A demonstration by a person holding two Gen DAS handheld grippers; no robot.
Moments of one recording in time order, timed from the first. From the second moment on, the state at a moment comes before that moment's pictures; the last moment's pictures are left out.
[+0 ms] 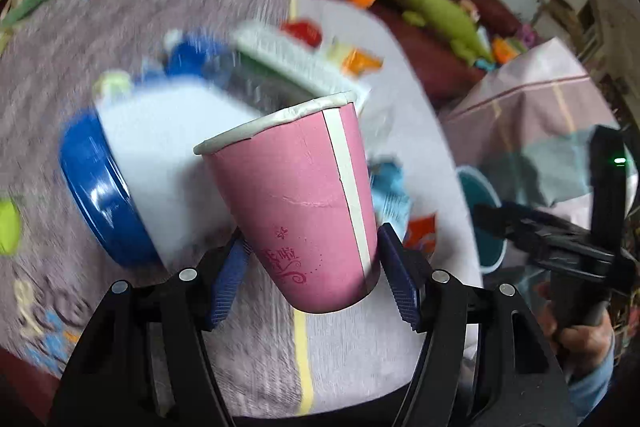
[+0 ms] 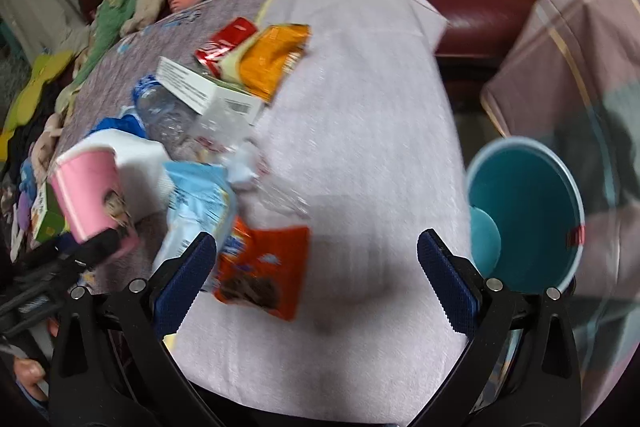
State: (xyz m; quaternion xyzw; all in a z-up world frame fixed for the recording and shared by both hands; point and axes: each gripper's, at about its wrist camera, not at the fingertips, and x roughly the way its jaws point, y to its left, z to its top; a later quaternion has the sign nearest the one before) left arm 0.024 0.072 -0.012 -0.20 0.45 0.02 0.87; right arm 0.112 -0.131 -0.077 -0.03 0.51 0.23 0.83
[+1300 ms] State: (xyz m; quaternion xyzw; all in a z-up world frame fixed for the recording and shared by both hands) left arm 0.078 0.213 0.022 -0.23 0.39 0.02 0.89; right arm 0.199 0.055 -0.040 -0.19 0.47 0.32 0.80
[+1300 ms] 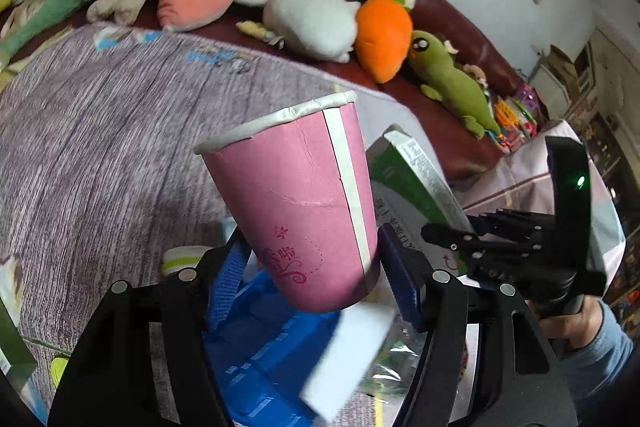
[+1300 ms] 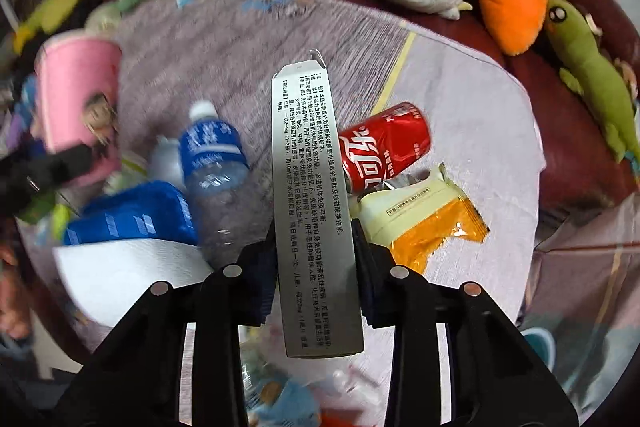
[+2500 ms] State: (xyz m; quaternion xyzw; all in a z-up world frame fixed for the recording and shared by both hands) left arm 0.177 -0.212 -0.067 0.01 0.56 -0.24 0.80; right arm 0.178 -0.384 -0.143 0.17 0.51 0.08 0.84
